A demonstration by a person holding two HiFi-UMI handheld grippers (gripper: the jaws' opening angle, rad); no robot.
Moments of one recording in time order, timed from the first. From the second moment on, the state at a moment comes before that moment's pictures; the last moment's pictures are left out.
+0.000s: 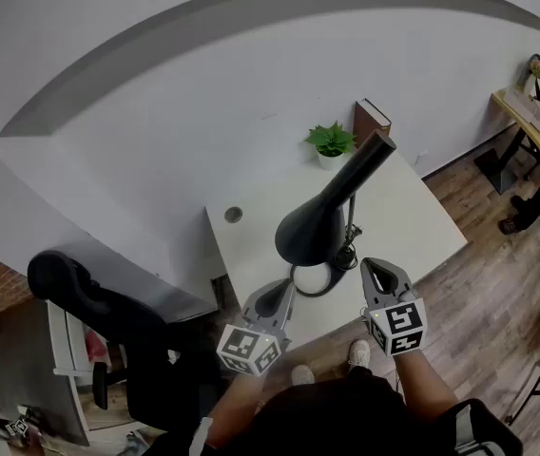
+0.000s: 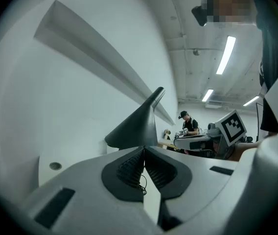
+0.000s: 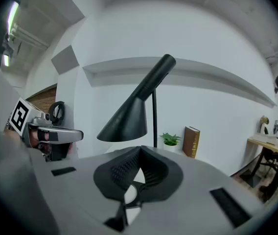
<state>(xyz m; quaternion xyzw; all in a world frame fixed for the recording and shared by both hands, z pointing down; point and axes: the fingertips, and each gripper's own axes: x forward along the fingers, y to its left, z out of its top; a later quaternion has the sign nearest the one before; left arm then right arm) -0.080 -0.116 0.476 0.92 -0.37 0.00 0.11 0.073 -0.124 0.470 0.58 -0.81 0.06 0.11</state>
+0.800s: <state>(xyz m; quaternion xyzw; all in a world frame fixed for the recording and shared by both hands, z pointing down) -0.080 -0.123 0.457 0.92 -0.38 -0.06 0.12 0.085 -0.152 0.464 0.58 -0.81 0.04 0.09</state>
